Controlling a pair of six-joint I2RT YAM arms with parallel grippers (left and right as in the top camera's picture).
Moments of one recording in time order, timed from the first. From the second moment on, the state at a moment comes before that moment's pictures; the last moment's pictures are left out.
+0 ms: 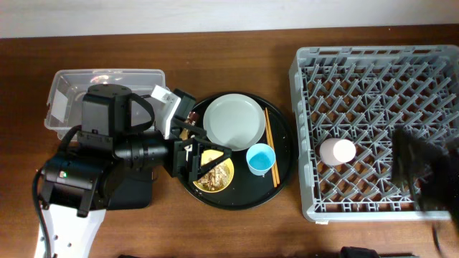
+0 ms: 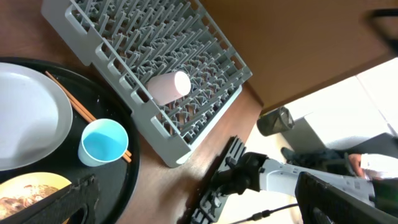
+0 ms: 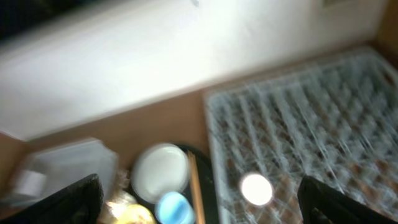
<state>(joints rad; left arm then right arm) -0.24 1.16 1.40 -1.01 0.92 -0.10 -0.15 0.95 2.00 -1.45 -0.21 0.27</state>
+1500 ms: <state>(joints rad) -0.49 1.63 1.61 -0.75 1.51 -0.10 0.07 1.10 1.55 -1.25 -1.11 -0.05</state>
